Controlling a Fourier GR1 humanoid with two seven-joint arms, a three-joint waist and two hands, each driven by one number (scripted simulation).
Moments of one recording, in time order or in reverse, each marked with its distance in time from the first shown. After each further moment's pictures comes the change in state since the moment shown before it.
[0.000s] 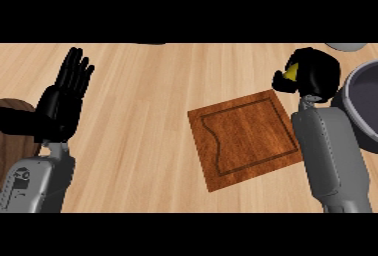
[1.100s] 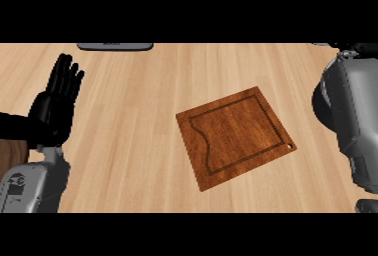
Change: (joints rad) left arm 0.039 0.001 0.035 0.001 -0.014 0.029 -0.005; right arm -0.297 -0.162 -0.164 0.315 0.403 -0.177 0.524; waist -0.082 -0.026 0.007
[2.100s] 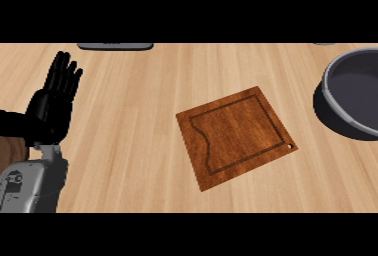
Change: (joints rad) left arm -0.015 0.002 0.019 0.010 0.003 -0.018 0.005; right arm 0.243 -0.231 -0.161 0.202 -0.323 -0.280 -0.327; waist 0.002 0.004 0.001
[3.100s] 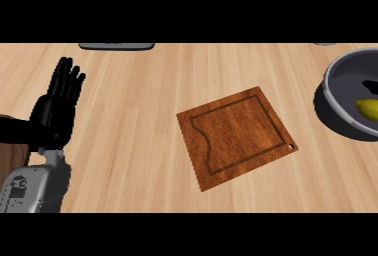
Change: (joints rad) left arm 0.032 -0.022 -0.009 -0.012 -0.009 0.000 -0.023; right arm -0.058 -0.002 -0.259 0.163 -0.501 -0.128 -0.562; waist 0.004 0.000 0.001
